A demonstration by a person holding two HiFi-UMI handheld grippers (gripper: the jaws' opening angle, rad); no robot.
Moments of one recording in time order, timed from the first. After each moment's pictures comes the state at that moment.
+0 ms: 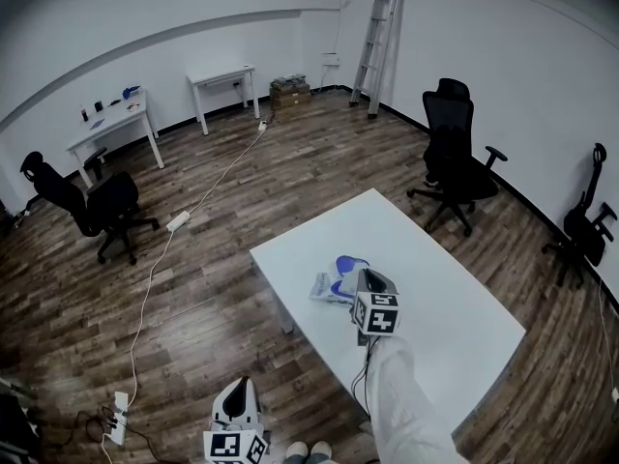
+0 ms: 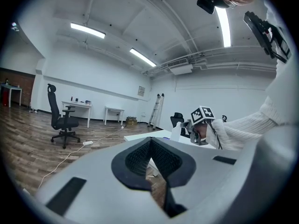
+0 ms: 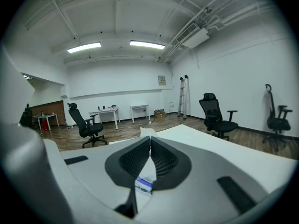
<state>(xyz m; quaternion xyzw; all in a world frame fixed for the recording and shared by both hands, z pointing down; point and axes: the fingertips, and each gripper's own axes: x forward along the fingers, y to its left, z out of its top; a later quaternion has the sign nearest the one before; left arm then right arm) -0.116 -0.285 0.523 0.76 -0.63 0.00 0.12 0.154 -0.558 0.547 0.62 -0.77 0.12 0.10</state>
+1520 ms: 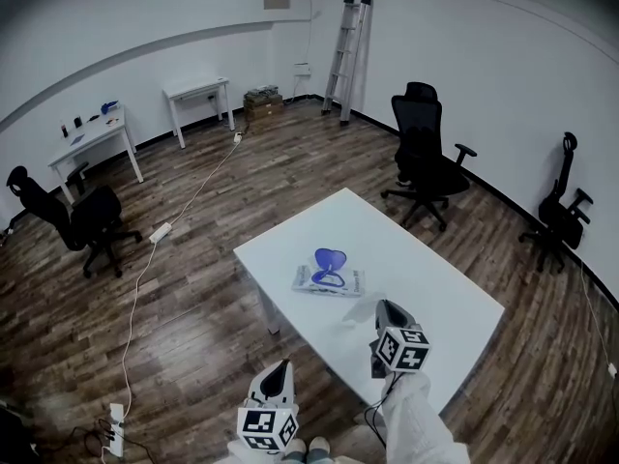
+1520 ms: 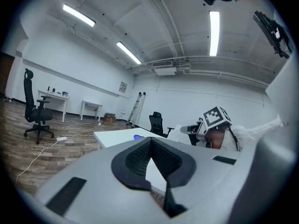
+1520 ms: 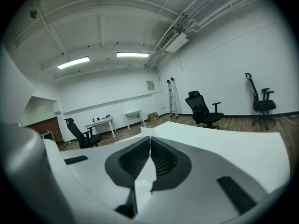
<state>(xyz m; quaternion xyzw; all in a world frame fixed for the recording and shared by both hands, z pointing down) -0.011 -0.285 0.520 0.84 -0.52 -0.04 0.13 0.232 -0.400 0.528 0.66 -0.74 0.17 0.03</state>
